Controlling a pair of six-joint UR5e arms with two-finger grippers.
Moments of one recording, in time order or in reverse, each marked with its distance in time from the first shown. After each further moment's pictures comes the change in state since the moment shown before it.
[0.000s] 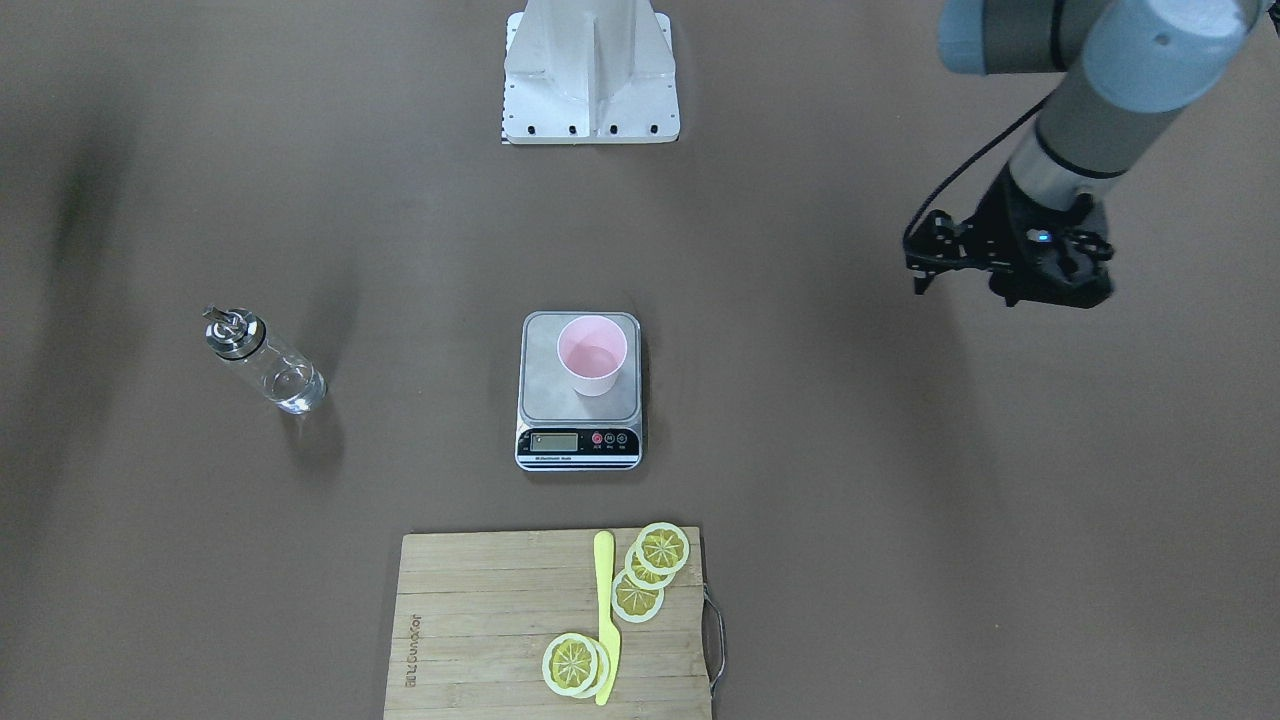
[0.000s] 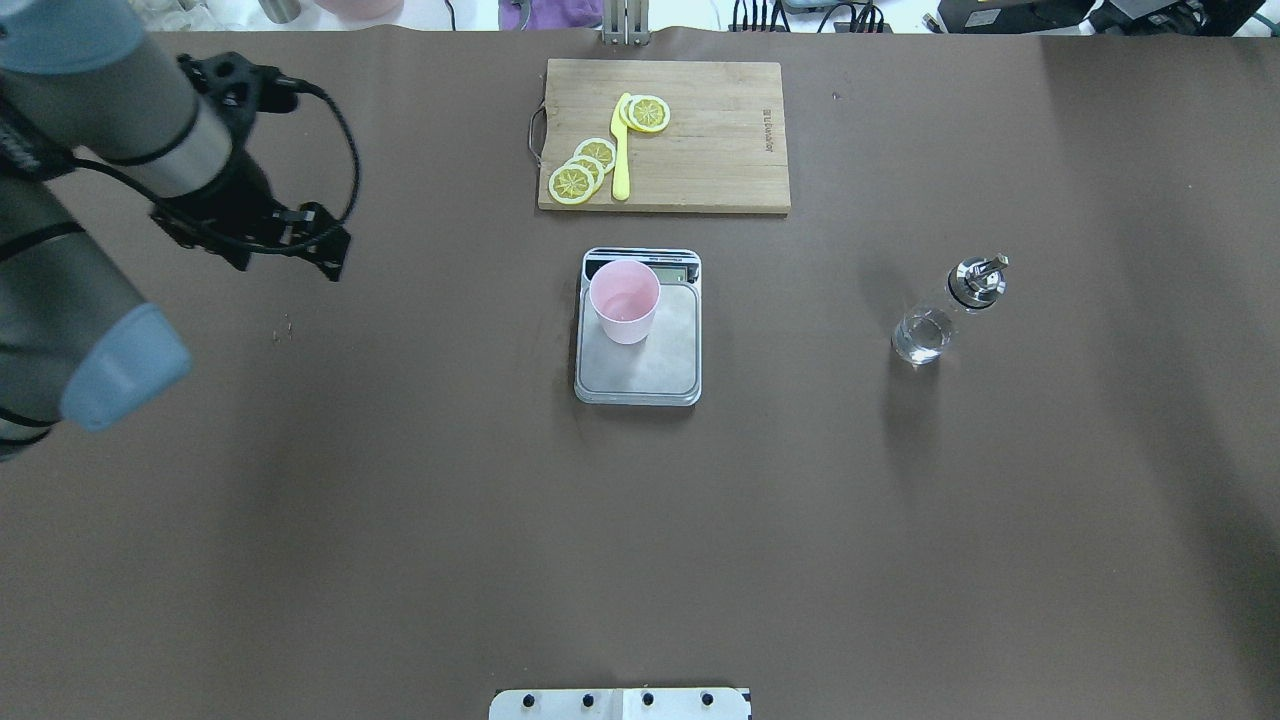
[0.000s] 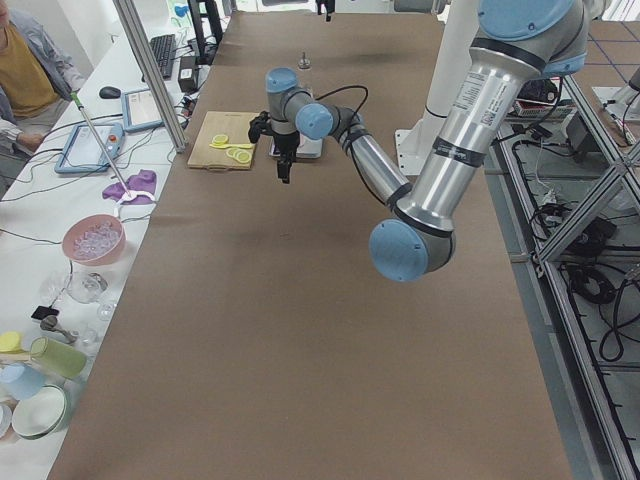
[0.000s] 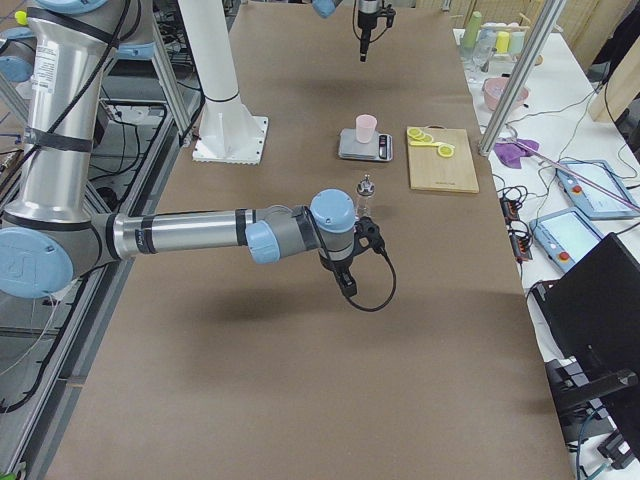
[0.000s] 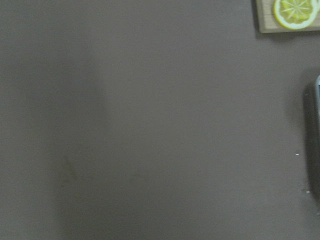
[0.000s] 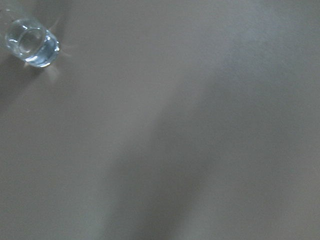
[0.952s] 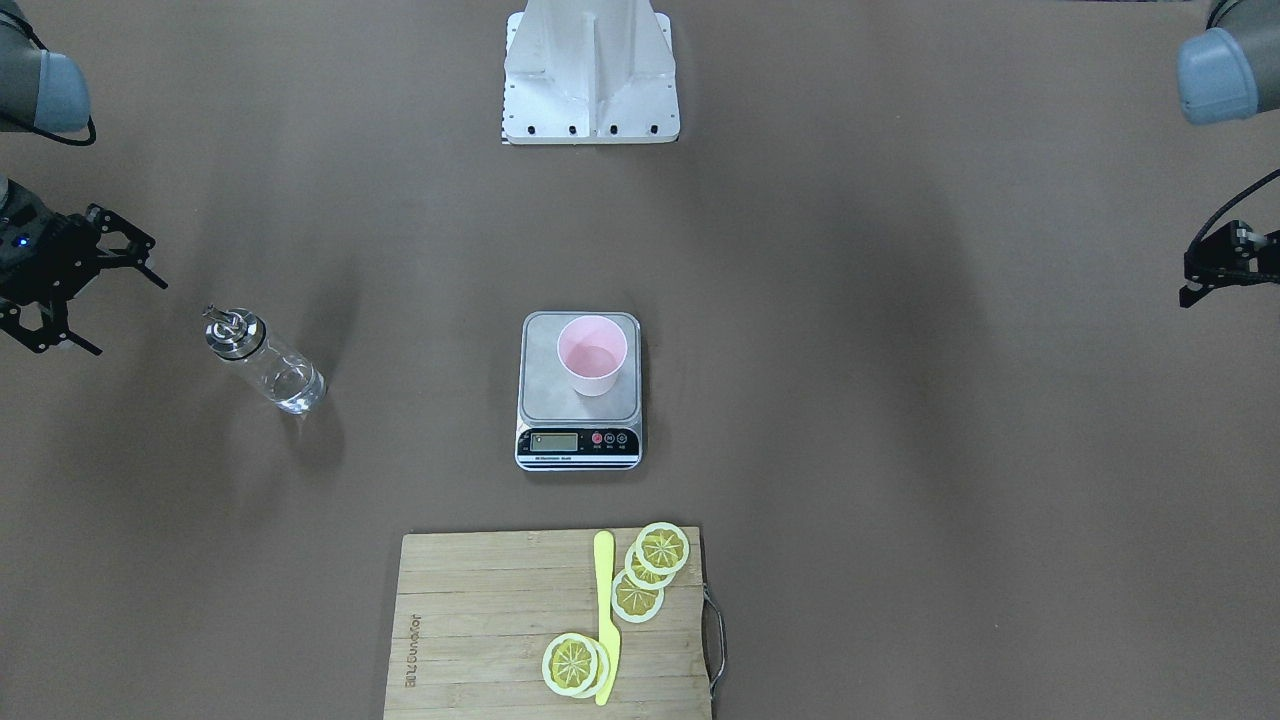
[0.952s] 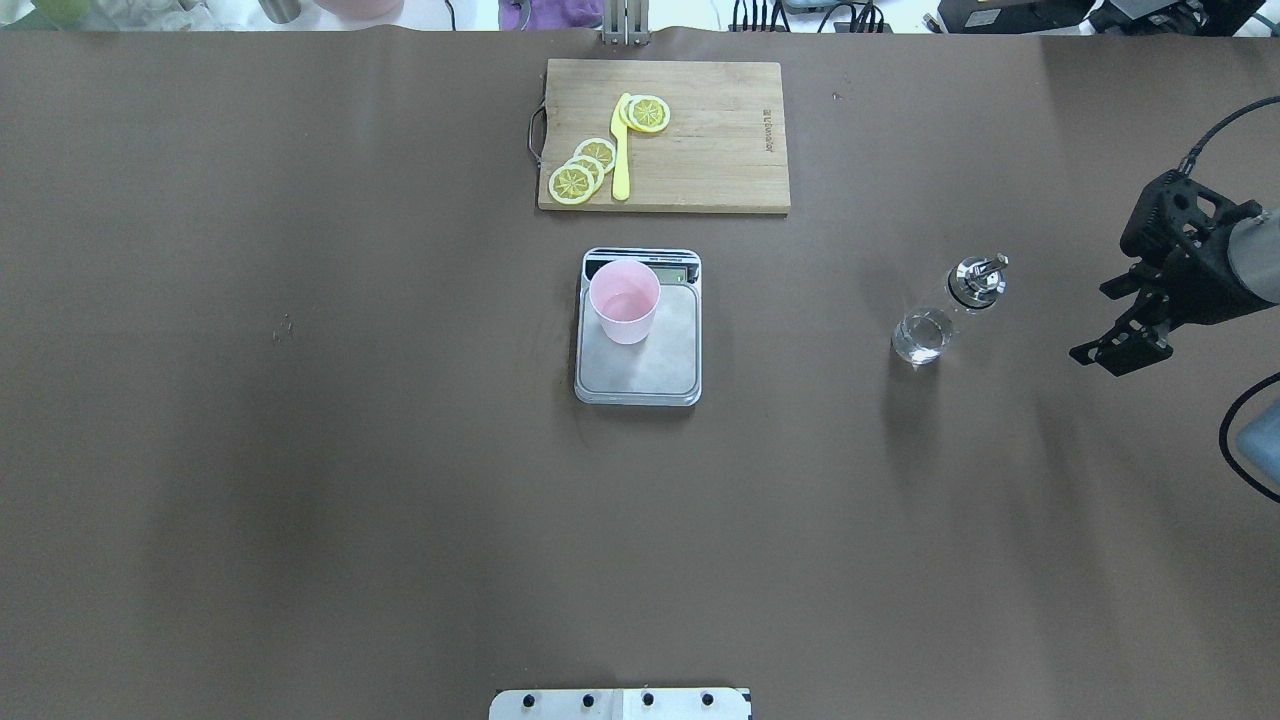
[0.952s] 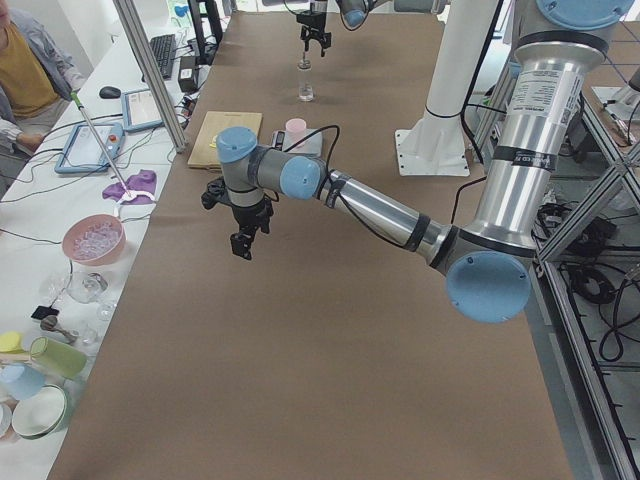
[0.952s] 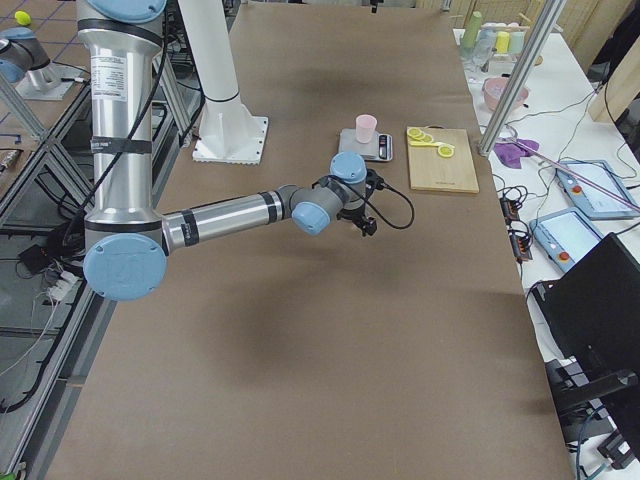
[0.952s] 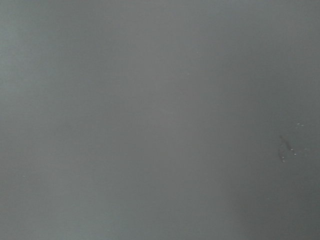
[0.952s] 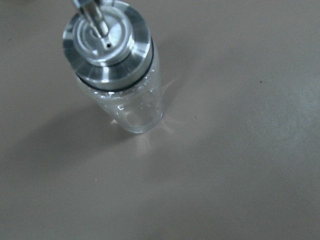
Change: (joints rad) left arm -0.304 0.102 0.153 0.004 -0.090 0.514; right arm -0.285 0.168 -0.056 0.203 -0.123 0.079
